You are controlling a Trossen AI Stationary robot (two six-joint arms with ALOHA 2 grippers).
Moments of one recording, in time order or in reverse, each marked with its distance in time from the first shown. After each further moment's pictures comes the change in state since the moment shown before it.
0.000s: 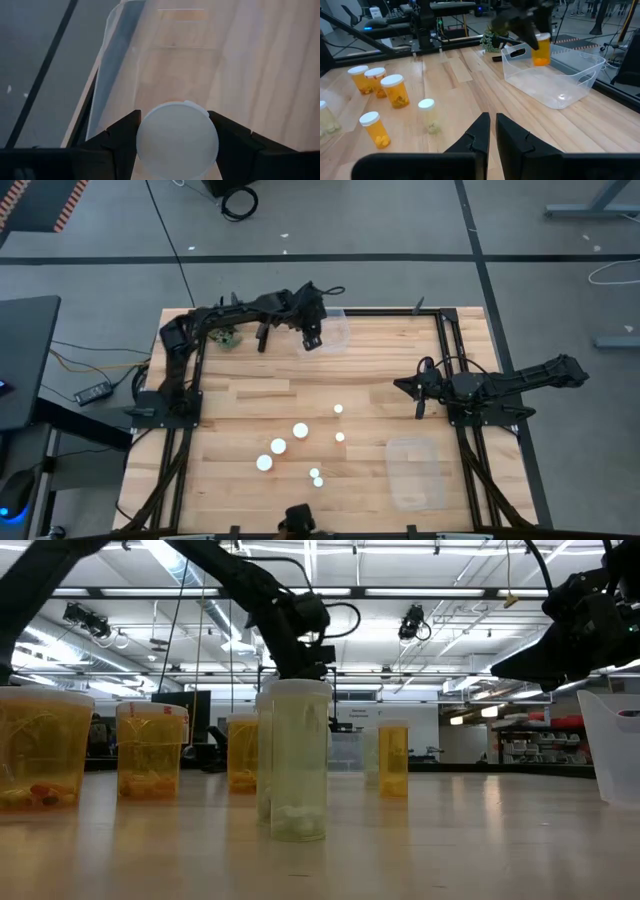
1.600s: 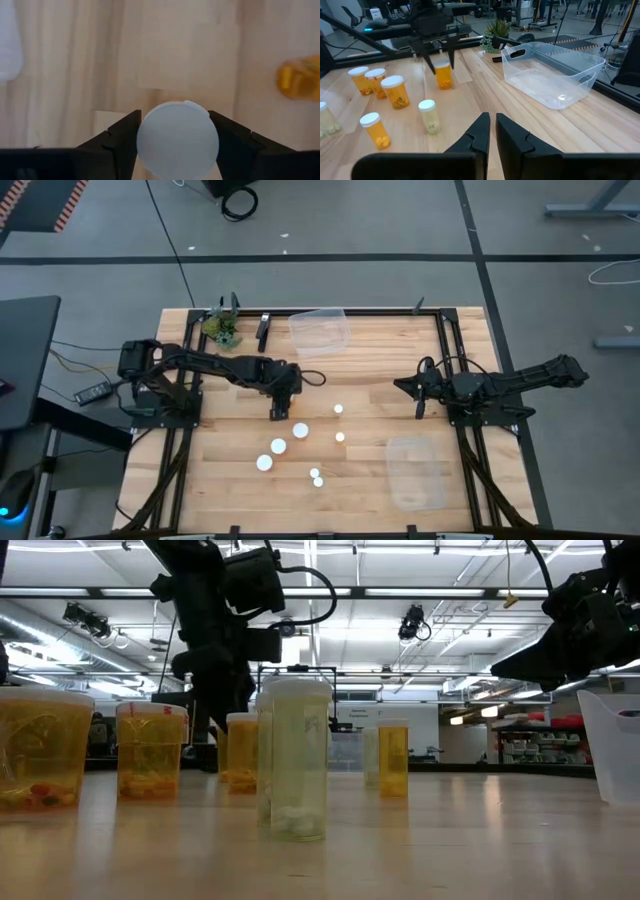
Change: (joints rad) left arm -0.436 -0.373 -0.609 0.052 -0.001 -0.202; right arm 0.000 -0.003 0.000 0.003 0.000 0.000
